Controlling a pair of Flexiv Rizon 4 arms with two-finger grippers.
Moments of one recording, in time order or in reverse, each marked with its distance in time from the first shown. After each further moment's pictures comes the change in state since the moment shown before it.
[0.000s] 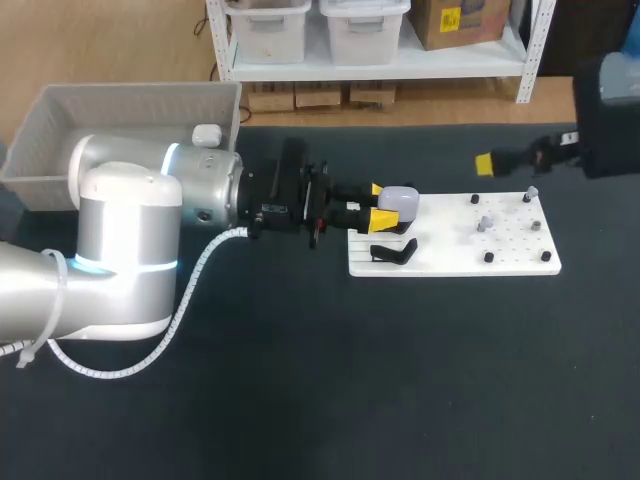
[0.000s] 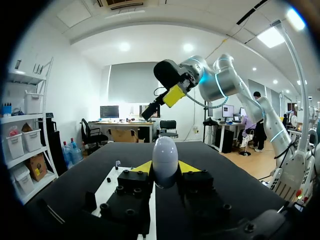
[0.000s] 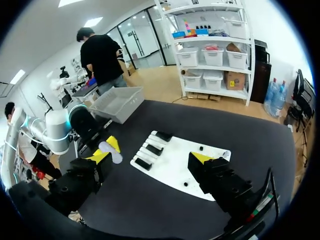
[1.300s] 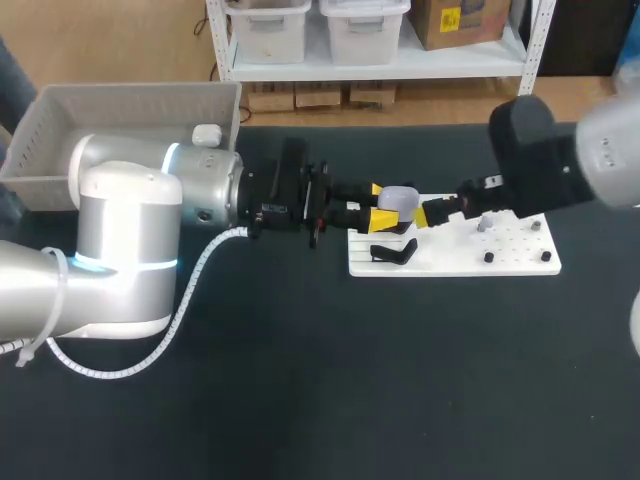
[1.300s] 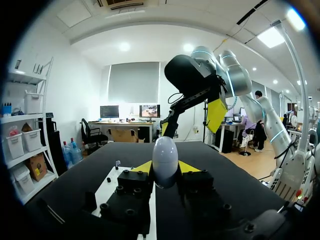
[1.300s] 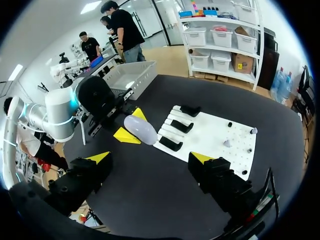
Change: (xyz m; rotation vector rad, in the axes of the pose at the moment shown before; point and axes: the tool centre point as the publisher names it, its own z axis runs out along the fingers) left arm 0.000 0.000 0.000 0.000 0.000 -0.001; right arm 0.044 0.062 0.041 -0.020 0.178 0.023
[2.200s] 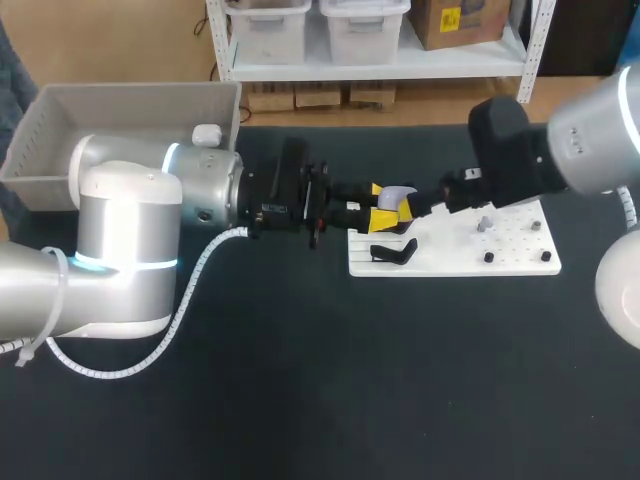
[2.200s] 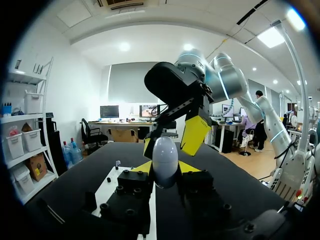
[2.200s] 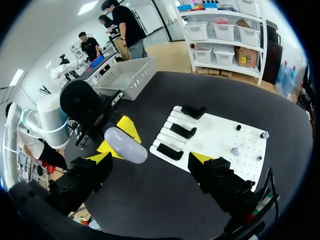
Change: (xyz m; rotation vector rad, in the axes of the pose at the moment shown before) left arm 0.000 0.000 0.000 0.000 0.000 0.000; right arm -0.013 -0.015 0.033 -0.046 0.022 0.032
